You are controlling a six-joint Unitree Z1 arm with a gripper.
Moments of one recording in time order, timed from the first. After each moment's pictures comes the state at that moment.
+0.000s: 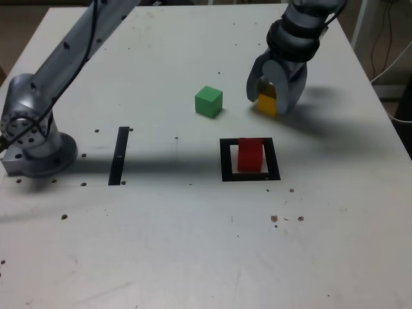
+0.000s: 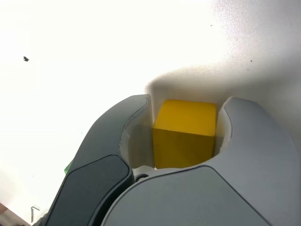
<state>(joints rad) 0.19 2.39 -2.07 1.44 0.24 0.79</state>
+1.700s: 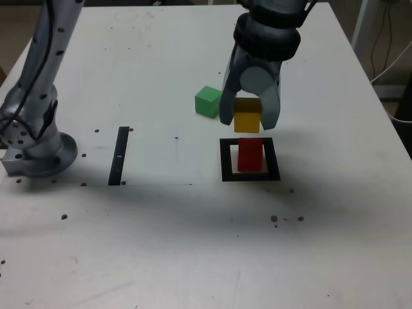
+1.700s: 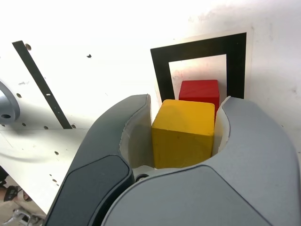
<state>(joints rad) -0.05 2.12 -1.85 1.54 0.04 0.11</state>
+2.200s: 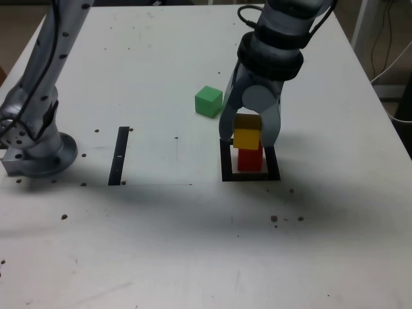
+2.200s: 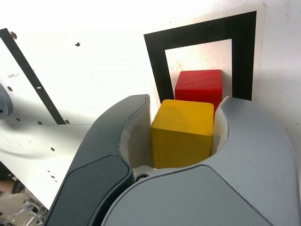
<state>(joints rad) -0.08 2.16 -1.84 1.52 0.01 0.10</state>
